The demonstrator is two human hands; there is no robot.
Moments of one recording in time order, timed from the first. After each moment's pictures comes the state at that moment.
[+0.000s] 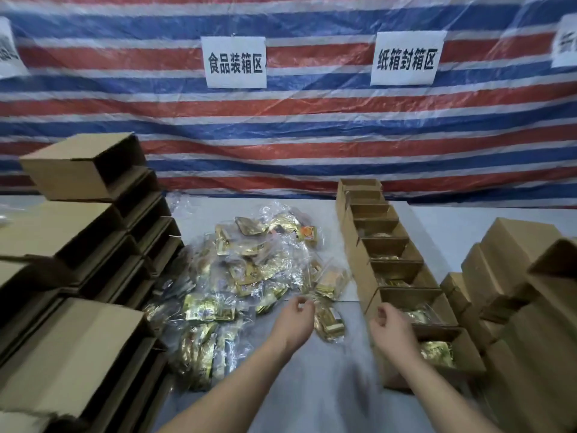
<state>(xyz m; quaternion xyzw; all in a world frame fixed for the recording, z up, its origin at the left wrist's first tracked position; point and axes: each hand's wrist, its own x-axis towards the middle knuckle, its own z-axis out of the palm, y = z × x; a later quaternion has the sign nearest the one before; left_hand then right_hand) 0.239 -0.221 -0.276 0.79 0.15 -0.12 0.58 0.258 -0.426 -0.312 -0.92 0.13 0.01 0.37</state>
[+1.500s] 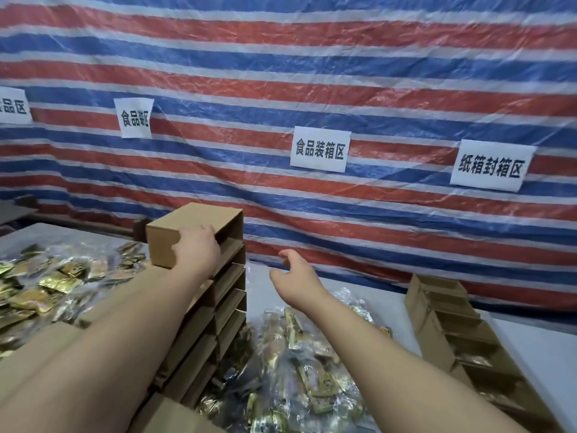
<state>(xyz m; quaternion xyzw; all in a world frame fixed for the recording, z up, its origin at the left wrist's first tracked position) 0.408 0.199 -0.125 0.94 0.30 0.17 0.03 0.393 -0.017 -0.119 -0.87 -0.18 0.06 0.45</state>
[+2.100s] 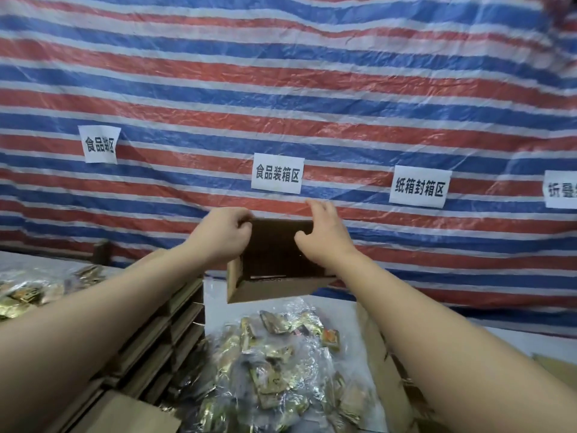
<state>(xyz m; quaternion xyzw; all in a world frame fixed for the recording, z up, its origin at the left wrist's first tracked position) 0.288 0.016 0.024 0.92 -0.02 0.29 0.27 0.342 -0.174 0.032 -0.92 -0.20 -0.17 0.28</state>
